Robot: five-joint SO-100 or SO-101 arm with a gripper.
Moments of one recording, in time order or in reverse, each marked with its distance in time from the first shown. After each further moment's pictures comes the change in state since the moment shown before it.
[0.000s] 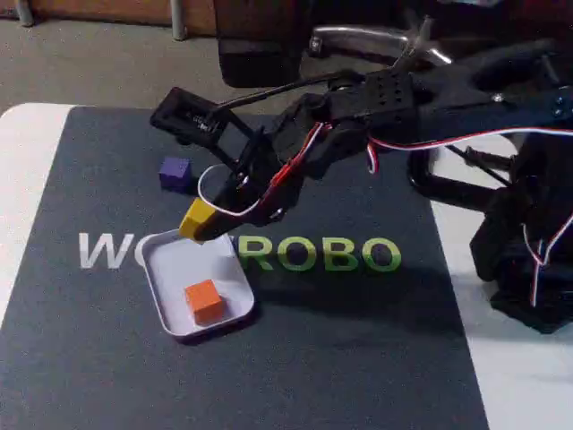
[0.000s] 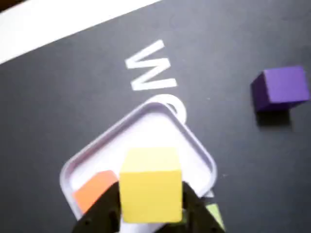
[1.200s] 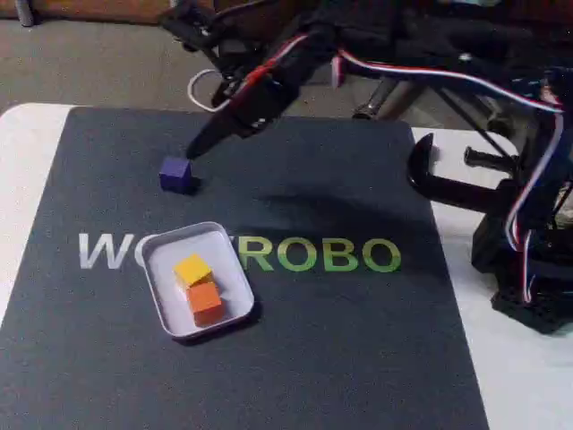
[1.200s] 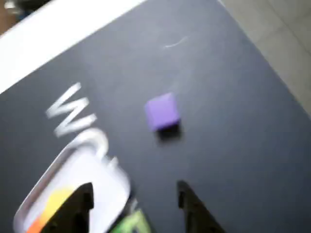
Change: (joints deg) arm 15.7 -13.2 -29.4 20.3 -0.1
